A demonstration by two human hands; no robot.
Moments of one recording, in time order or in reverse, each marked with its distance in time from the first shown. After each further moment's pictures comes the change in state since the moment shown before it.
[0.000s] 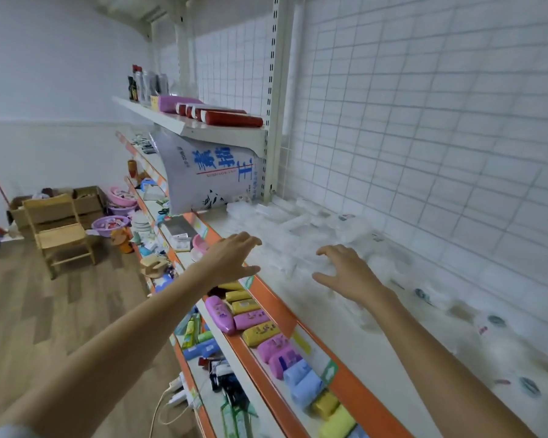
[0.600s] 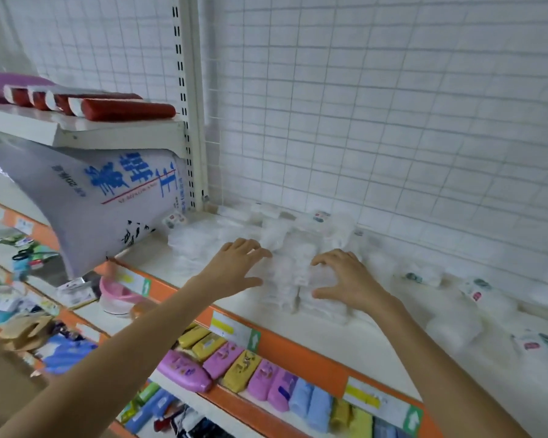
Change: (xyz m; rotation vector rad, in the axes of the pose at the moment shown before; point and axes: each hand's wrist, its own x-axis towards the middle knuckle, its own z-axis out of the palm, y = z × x) left_hand 0.149 -0.080 0.070 -0.096 -0.020 0.580; right_hand 0.059 -0.019 0.033 0.013 0.081 0.405
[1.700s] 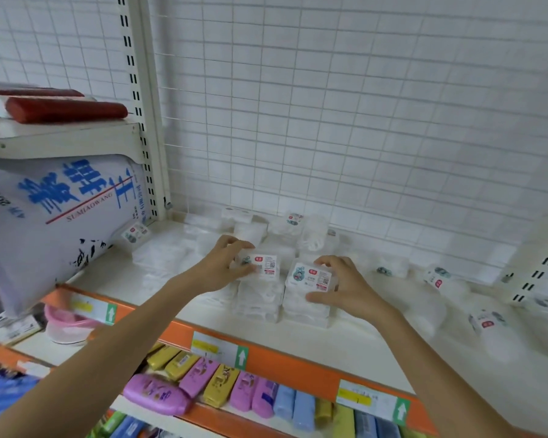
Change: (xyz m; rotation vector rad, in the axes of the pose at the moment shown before) left_hand 0.028 -0.007 -0.011 -0.622 -0.081 -0.099; right_hand -0.021 0.002 -0.007 0.387 0.063 0.293
